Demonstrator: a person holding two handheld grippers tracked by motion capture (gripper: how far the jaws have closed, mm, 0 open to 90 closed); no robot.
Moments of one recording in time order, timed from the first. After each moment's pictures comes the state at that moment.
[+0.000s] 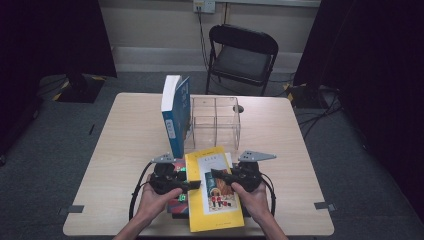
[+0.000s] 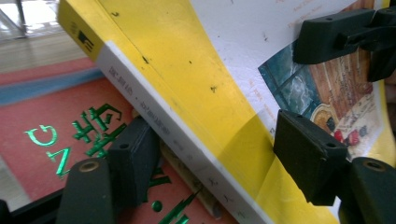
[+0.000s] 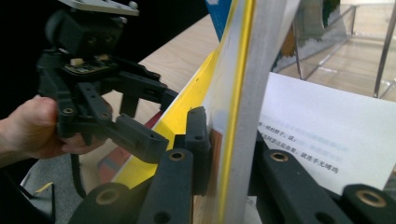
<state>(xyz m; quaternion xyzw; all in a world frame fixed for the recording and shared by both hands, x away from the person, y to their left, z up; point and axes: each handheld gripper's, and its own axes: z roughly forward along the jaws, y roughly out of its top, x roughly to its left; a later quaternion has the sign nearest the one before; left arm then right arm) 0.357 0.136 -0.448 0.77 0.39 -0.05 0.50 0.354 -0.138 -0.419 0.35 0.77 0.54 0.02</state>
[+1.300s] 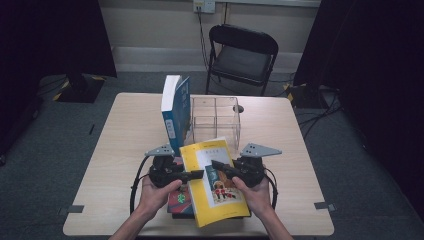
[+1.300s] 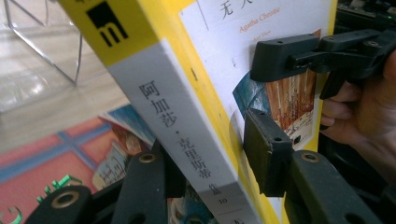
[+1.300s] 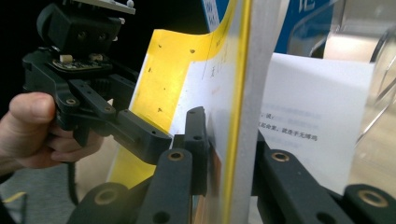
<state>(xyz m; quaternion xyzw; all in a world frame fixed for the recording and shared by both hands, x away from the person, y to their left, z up) 0.356 0.134 -0.401 0.76 0.34 -0.04 0.56 0.349 -0.135 -0.378 0.32 0.76 0.56 0.08</state>
